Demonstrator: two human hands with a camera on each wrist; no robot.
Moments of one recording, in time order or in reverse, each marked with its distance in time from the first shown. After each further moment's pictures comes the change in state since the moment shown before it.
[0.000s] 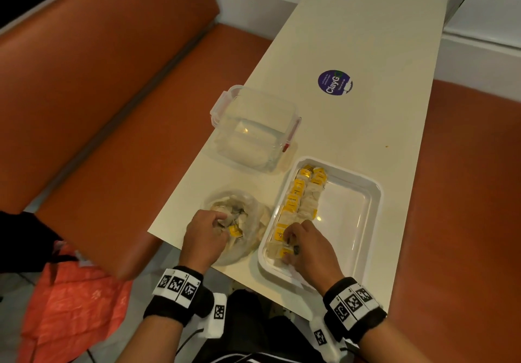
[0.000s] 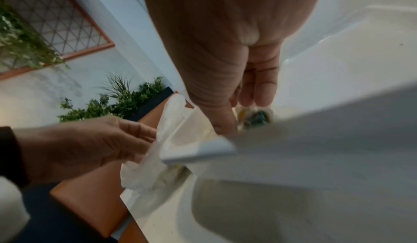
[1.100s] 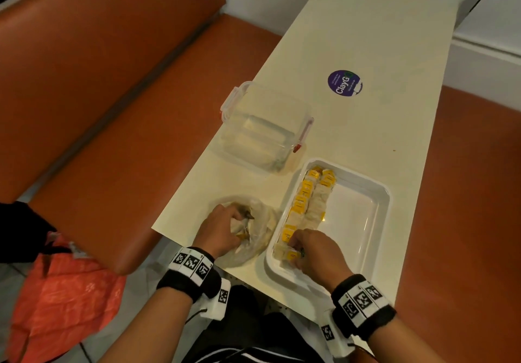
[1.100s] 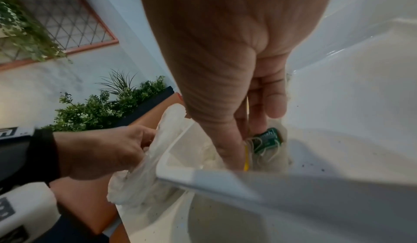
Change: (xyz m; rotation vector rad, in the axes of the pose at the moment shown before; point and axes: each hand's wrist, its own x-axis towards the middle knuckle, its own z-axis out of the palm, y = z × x) left_hand 0.032 -0.009 0.007 0.122 -0.307 0.072; right_hand 0.011 -0.008 -0.005 -0.178 -0.152 0.013
